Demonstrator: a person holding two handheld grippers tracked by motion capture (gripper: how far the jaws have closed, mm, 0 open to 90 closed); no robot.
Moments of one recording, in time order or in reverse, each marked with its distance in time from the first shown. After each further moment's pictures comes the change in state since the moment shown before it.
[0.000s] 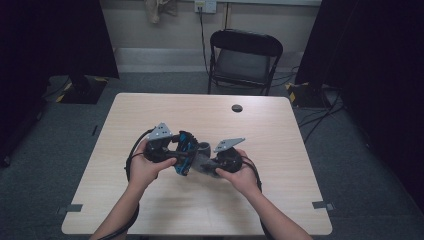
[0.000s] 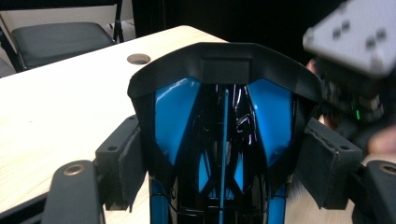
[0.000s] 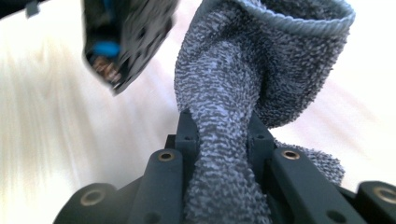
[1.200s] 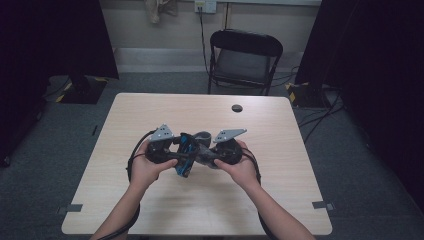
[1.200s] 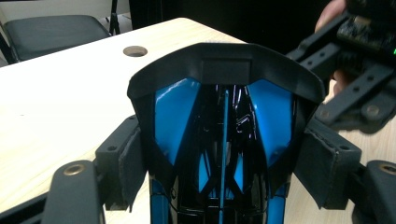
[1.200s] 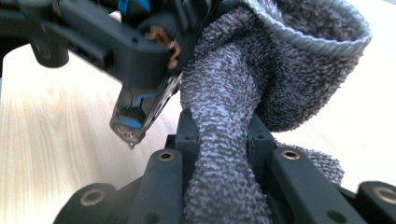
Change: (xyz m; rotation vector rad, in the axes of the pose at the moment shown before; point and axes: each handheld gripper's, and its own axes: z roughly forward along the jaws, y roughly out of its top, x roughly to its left) left arm 0.002 -0.005 0.004 0.020 -0.005 -0.003; right arm 0.006 0.028 -0.009 -0.059 -0.007 -0.029
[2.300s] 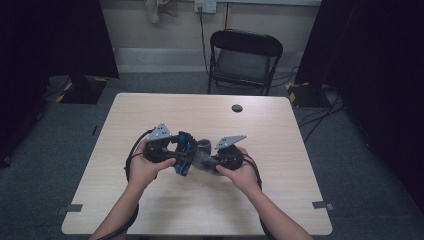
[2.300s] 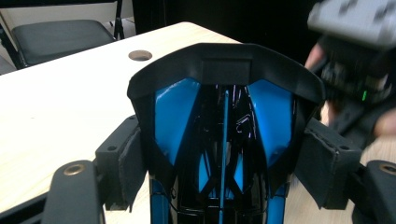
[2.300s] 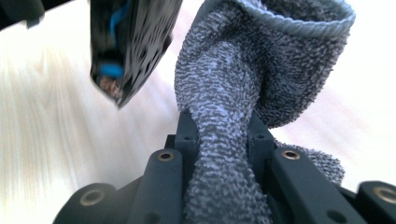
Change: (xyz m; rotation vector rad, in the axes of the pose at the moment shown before) left arm 0.002 0.001 -0.003 -0.005 0.011 0.009; right arm -0.007 -0.021 0.005 0.044 0.000 0.036
